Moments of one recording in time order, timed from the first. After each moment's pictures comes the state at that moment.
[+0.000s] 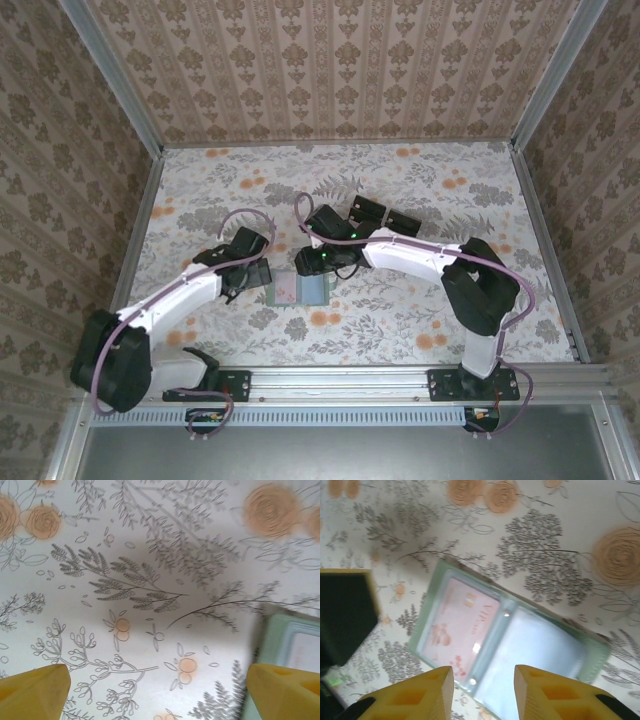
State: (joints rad) left arm -0.54 1.22 0.72 -0.69 -0.32 -0.67; right arm 0.81 1.84 1.31 -0.45 -0.19 0.52
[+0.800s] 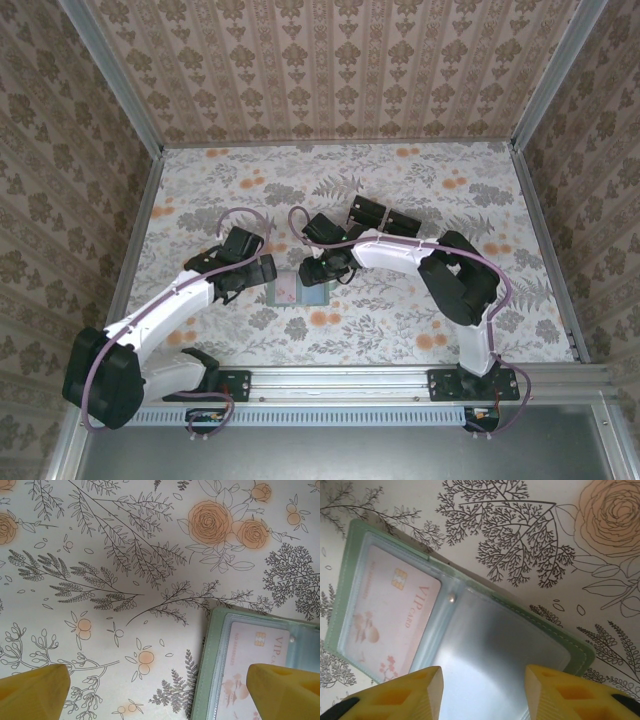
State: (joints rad) left arm -0.54 1.15 0.71 -0.65 -0.21 -0.67; right arm 0.80 1.96 1.33 -0.50 -0.16 0.45
